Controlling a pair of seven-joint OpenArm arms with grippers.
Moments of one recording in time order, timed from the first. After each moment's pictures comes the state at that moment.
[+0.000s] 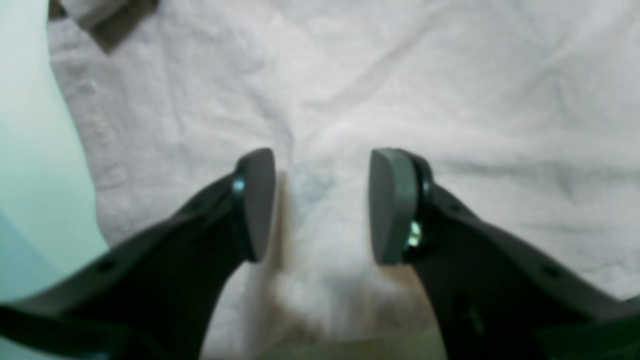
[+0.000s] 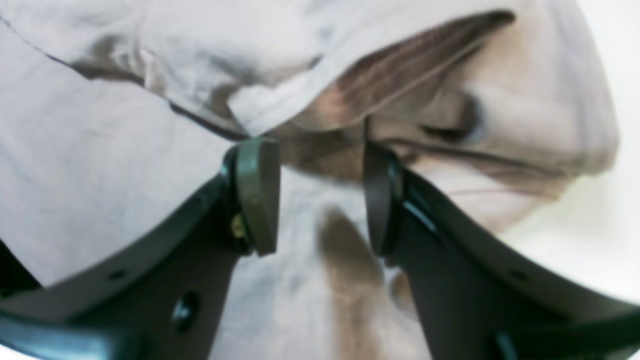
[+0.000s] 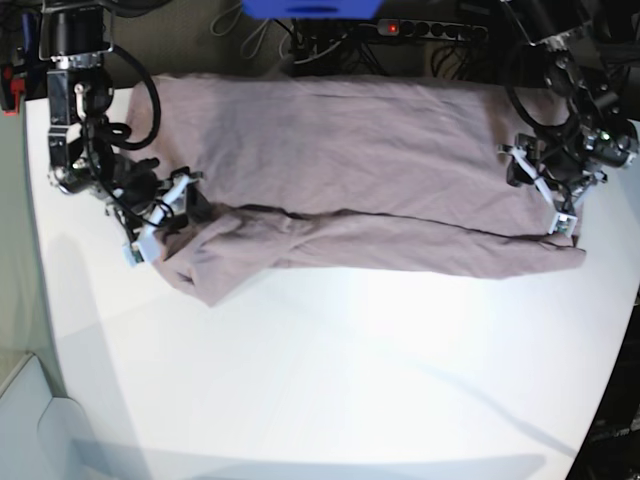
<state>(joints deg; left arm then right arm) 6.5 -9.6 -31.0 95.7 -14.3 -38.9 64.7 -4.3 17.9 3.9 88.7 34.7 25.3 -48.4</state>
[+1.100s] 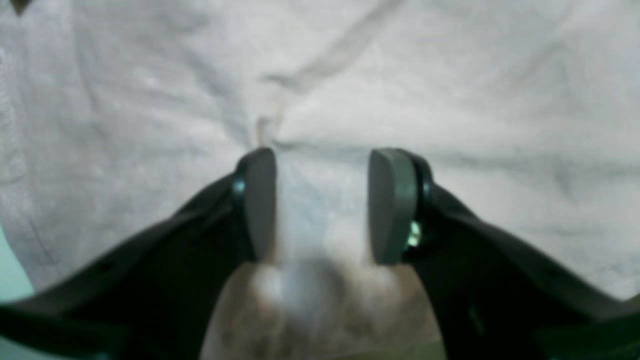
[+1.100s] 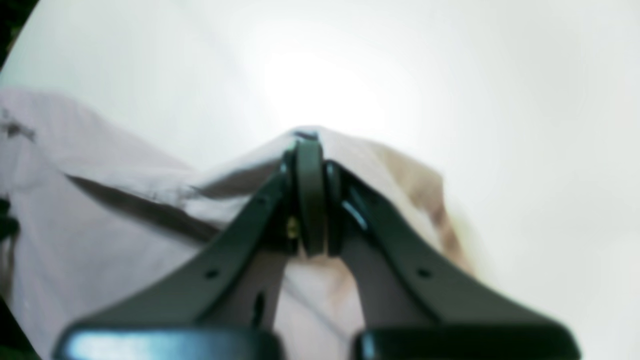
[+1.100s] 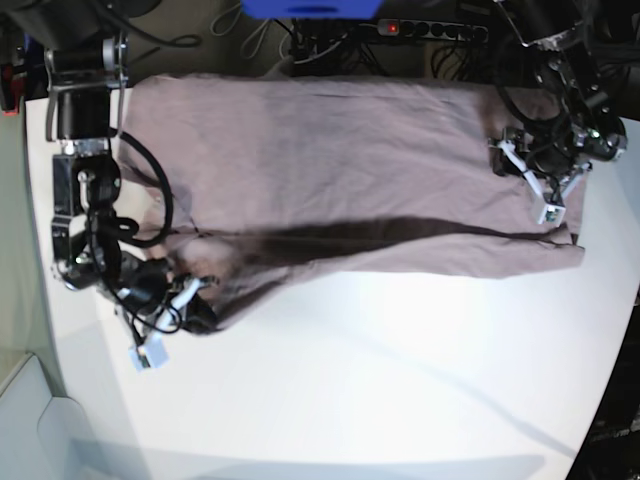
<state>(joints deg) 6.3 -8.4 -30.9 90.1 -14.4 -38.7 63.5 17.3 15.0 0.5 80.2 35.0 25.1 -48.4</state>
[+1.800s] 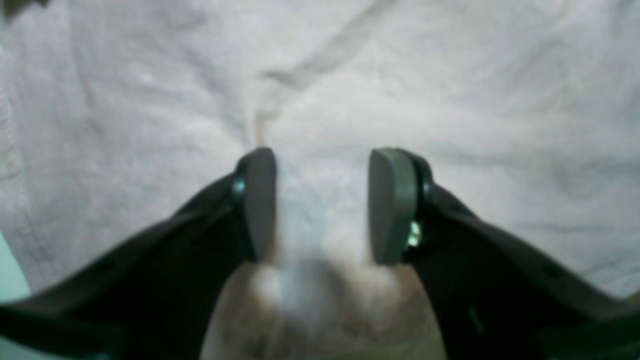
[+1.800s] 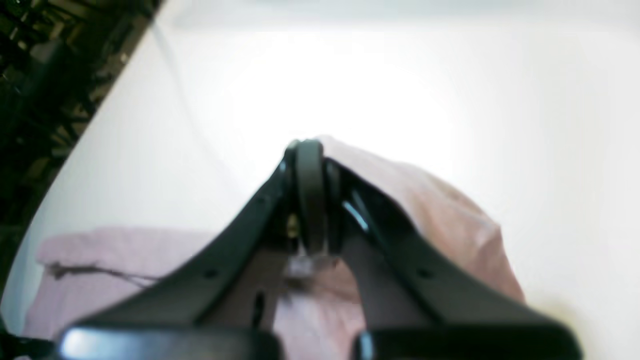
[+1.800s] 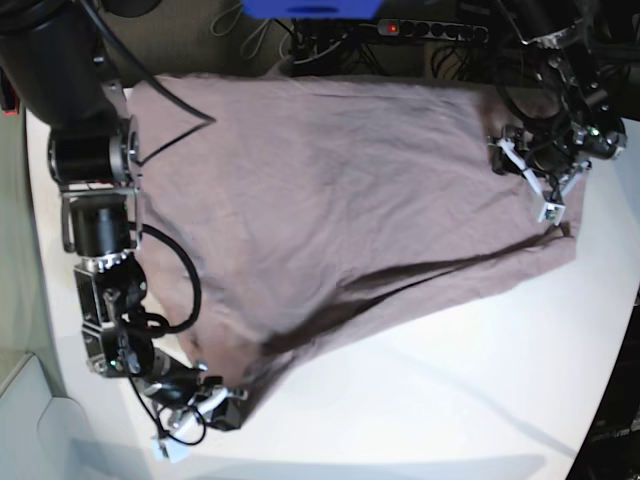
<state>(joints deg) 6.8 -8.4 -30.9 90.5 -14.7 -38.7 63.5 39.7 10.2 -5.6 50.4 35.0 24.9 -31.6</state>
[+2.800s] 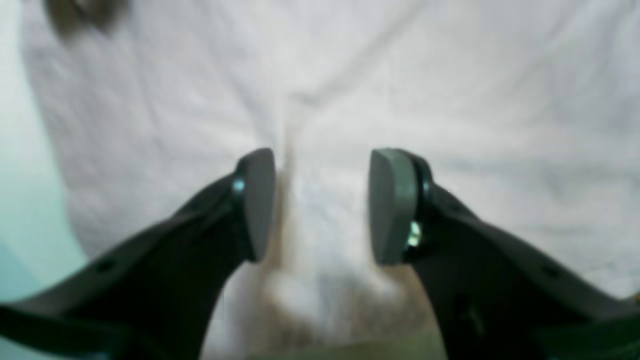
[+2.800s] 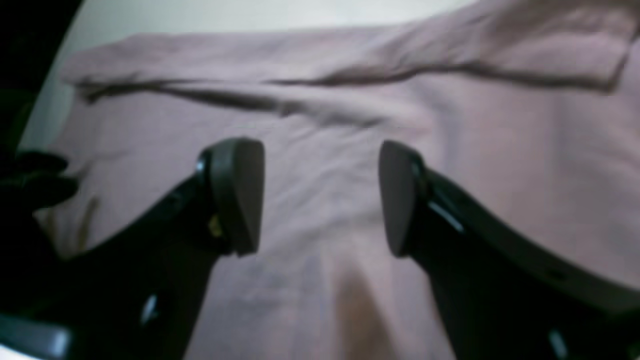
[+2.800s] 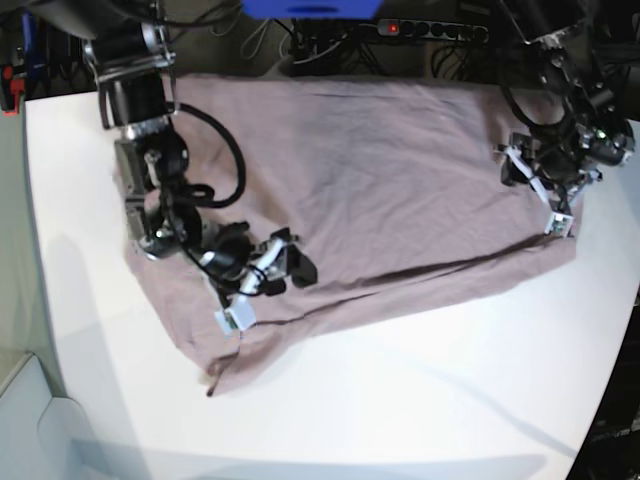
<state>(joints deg) 6.5 -8.4 -31.2 96.9 -14.6 -38.9 64.9 11.7 6.7 -8.6 77.4 35.0 24.6 -42.5</state>
